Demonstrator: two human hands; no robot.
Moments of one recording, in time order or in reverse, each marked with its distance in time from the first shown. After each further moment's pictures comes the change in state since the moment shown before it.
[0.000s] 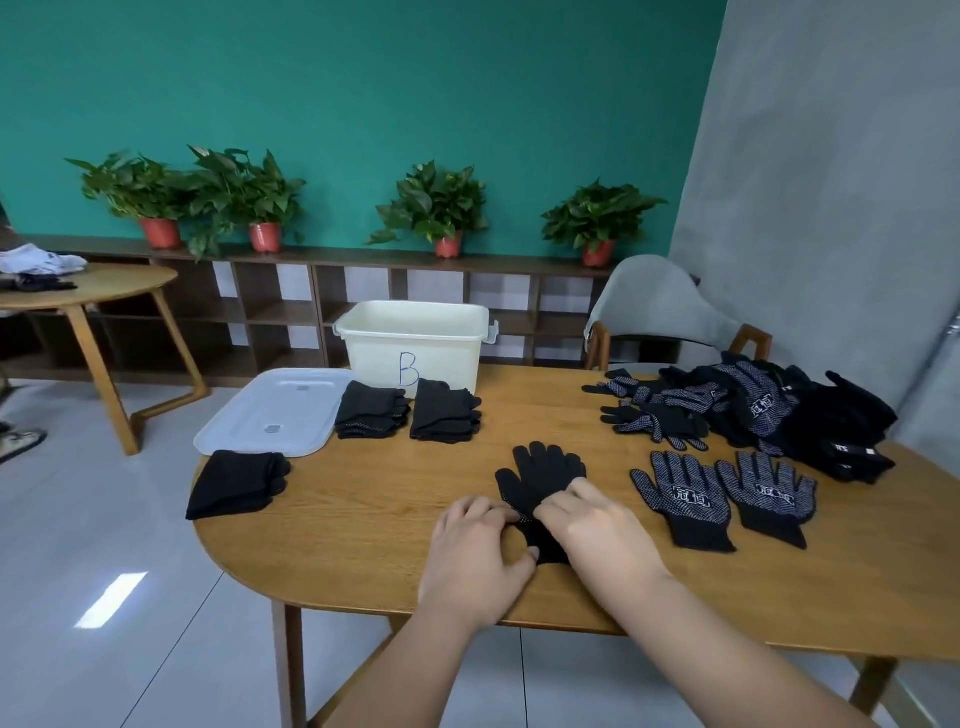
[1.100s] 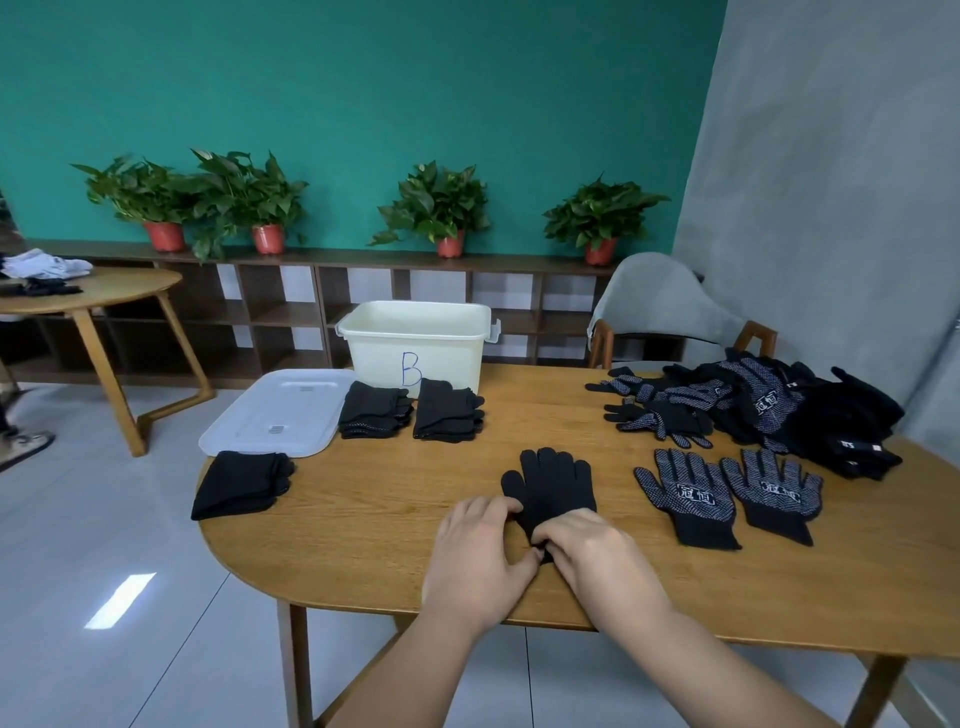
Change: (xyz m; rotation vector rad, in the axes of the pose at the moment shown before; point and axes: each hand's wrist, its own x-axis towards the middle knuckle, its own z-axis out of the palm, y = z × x) left_hand -0.005 0.005 -0.008 -0.050 0.000 -0.033; right_hand -0.024 -0.009 0.023 0.369 0.078 0.111
